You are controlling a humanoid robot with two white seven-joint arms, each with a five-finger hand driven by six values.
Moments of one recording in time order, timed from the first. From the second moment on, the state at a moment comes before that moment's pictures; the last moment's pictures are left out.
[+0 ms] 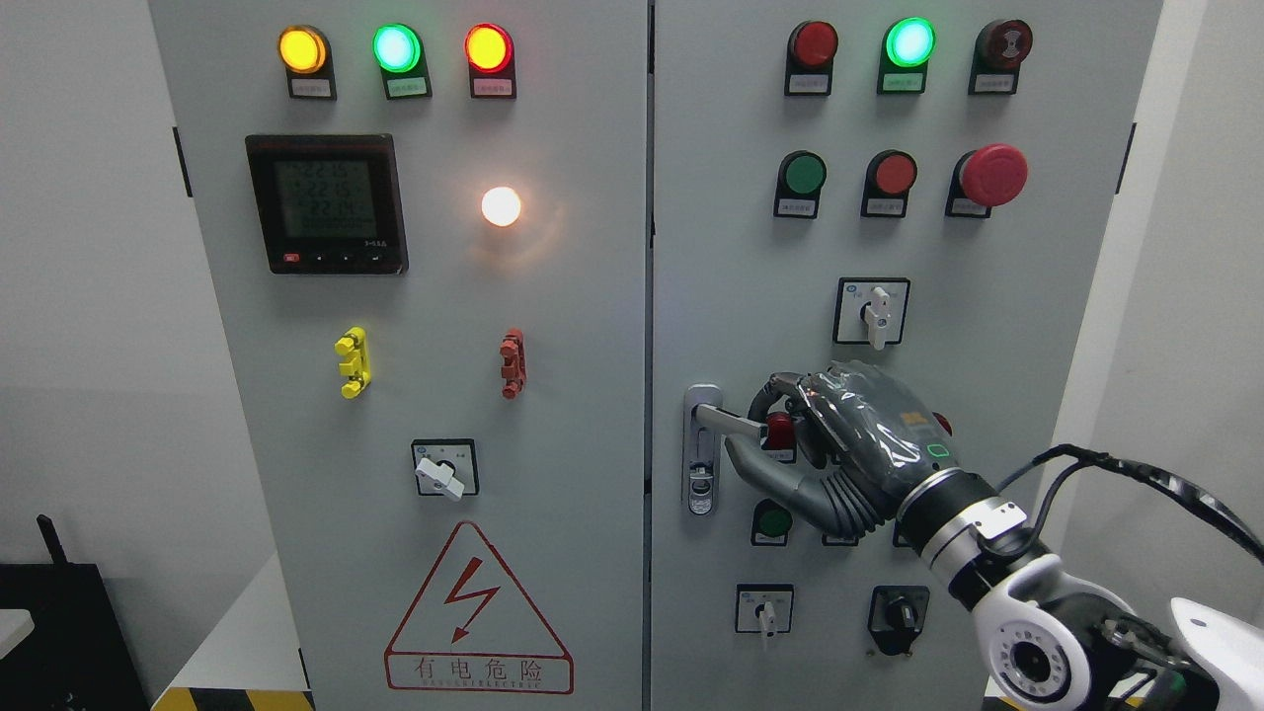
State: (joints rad) left arm 0.00 -0.06 0.00 0.00 -0.08 -0.05 0.02; right arm -1.16 -0.78 1.07 -1.91 0.00 0.53 -0.22
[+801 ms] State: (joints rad) left arm 0.00 -0.06 0.00 0.00 -0.08 -0.05 0.02; right arm -1.16 -0.77 1.06 -1.91 0.00 0.53 -0.22
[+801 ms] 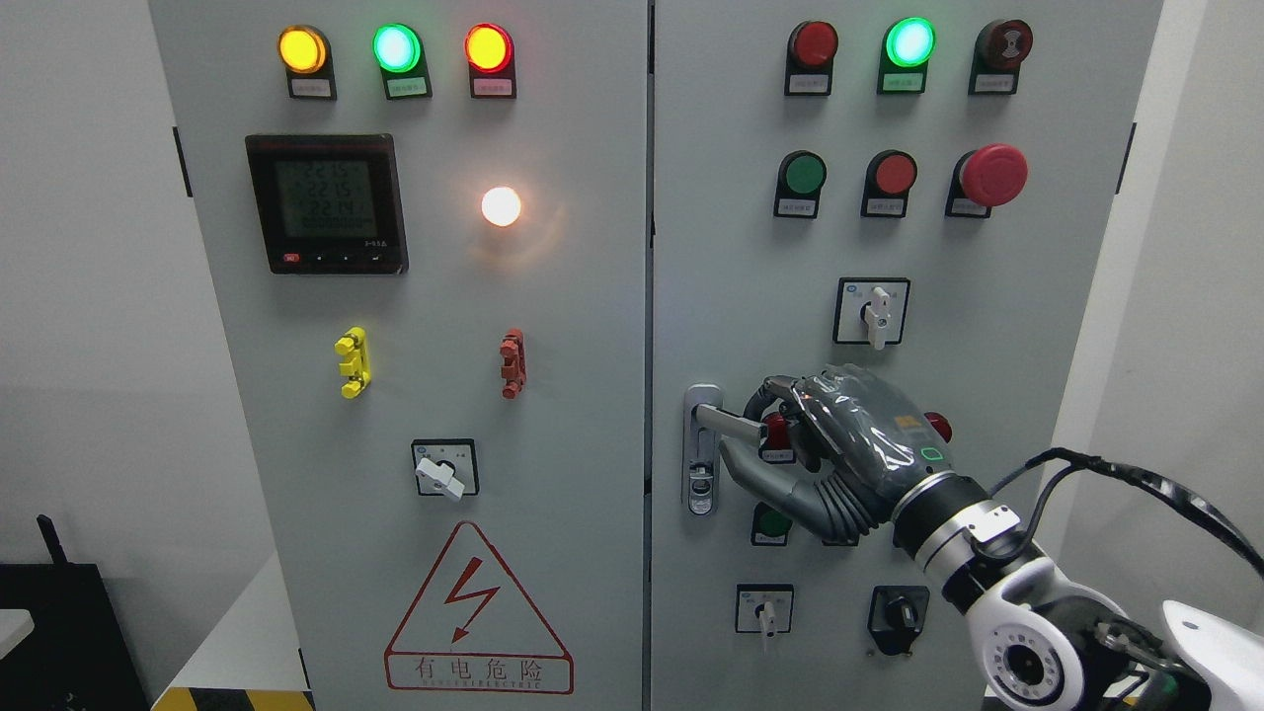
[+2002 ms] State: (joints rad) left arm 0.00 -0.06 0.00 0.00 -0.08 -0.05 0.02; right arm -1.15 -0.76 1.06 -1.91 0.00 0.53 -0.22
